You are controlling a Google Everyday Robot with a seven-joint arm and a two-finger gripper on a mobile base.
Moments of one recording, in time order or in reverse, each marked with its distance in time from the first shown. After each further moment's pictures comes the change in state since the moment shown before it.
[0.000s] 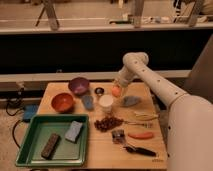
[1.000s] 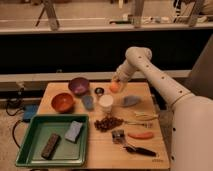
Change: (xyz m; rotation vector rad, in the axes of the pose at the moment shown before) arm -0.018 -0.018 -0.038 0.072 -0.064 -0.007
